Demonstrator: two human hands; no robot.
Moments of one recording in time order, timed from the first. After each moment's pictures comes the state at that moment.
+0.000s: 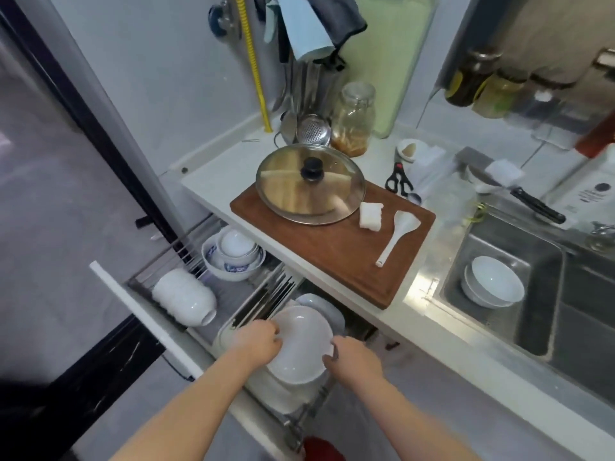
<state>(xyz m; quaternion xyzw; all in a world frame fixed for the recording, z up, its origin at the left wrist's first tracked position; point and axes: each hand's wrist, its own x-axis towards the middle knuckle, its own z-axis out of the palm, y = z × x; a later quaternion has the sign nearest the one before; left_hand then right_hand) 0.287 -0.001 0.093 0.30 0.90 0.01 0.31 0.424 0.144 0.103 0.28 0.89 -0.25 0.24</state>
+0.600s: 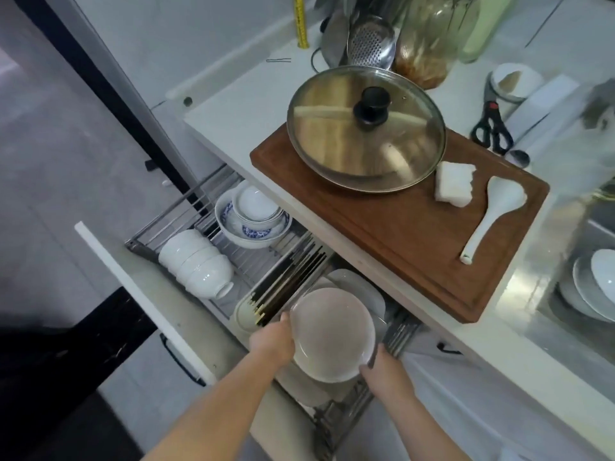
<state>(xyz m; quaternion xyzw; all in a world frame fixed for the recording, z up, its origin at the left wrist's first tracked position) 0.253 -0.008 -0.038 0.17 0.89 -0.04 0.41 0.390 0.146 -0.015 0.43 0.78 -0.33 0.32</state>
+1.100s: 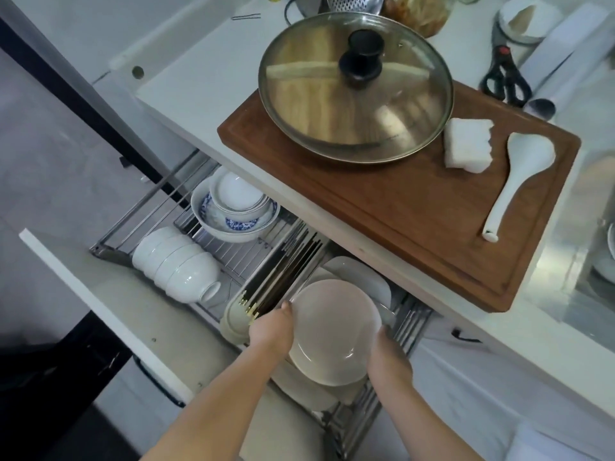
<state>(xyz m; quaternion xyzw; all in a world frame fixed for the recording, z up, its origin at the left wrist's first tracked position) 0.235 0.005 -0.094 0.24 0.89 -0.11 0.36 0.373 0.142 -0.076 0.49 0.79 -0.21 0.31</state>
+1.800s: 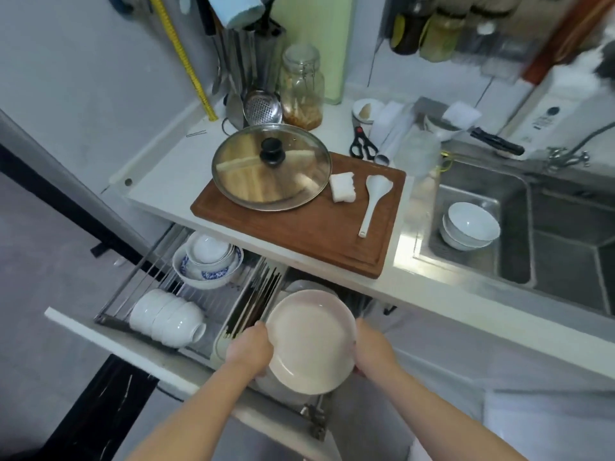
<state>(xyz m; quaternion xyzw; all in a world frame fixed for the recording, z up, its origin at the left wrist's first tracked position) 0.278 -0.007 0.066 0.29 0.90 -0.03 0.33 0.440 0.135 0.089 0.47 0.79 -0.33 0.20</state>
